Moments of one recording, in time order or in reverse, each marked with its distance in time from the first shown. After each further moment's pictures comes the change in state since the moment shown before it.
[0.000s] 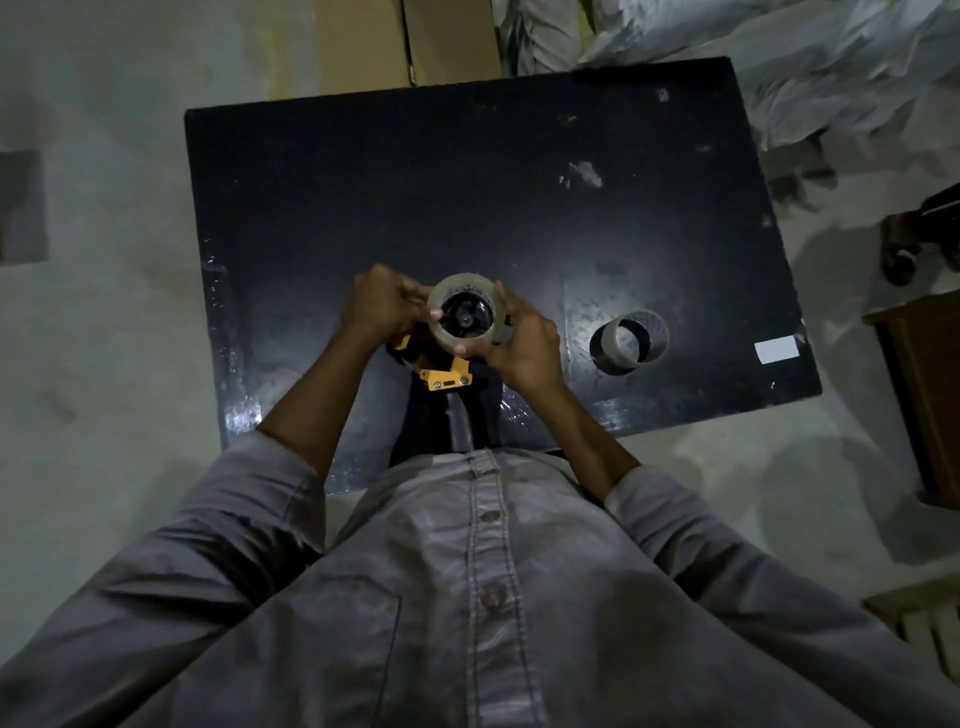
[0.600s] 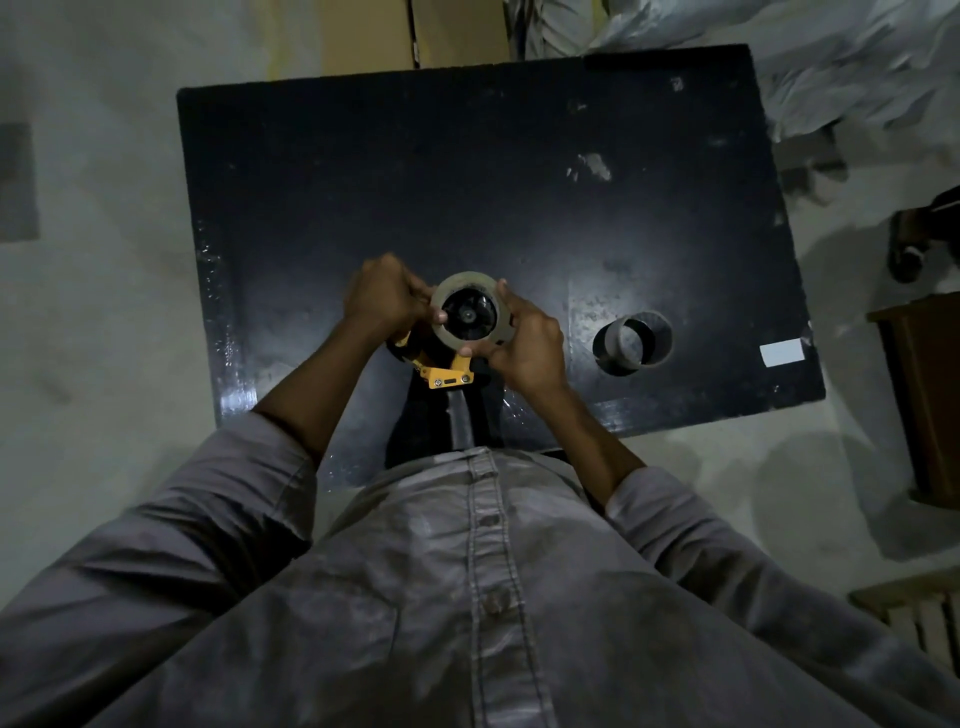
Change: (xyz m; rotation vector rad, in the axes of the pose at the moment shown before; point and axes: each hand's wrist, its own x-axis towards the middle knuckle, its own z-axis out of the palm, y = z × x) left_hand 0.002 0.013 -0.003 0.180 0.011 -0.018; right_hand 0.001 -0.006 -0.002 -0.122 0.018 -0.034
